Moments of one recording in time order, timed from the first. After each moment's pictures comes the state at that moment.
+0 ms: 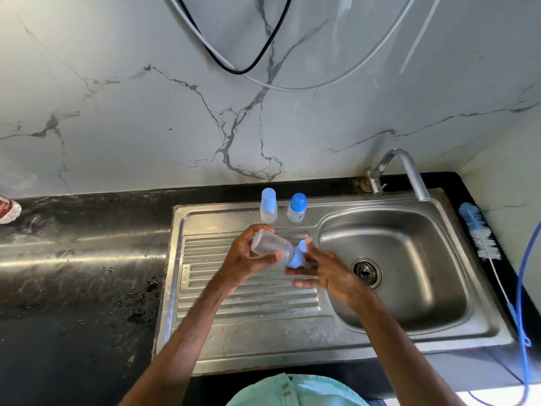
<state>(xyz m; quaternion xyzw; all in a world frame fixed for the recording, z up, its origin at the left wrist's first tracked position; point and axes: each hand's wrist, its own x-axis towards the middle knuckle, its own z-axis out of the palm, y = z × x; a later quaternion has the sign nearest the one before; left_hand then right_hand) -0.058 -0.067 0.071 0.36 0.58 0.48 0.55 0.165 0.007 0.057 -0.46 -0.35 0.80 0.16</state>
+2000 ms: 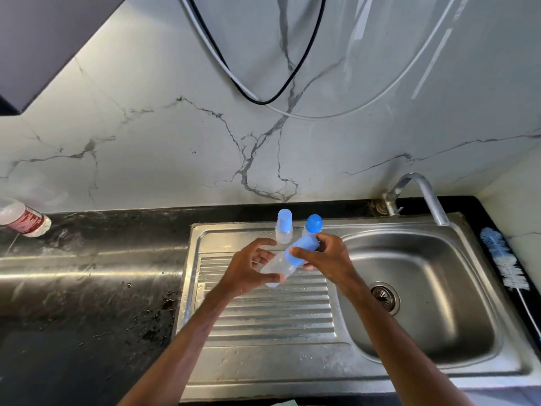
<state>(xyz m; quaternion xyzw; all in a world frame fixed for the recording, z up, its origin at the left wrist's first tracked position) -0.100 -0.056 0.061 0.50 0.68 0.35 0.41 0.103 0.045 0.082 -0.52 -0.59 0.58 0.22</state>
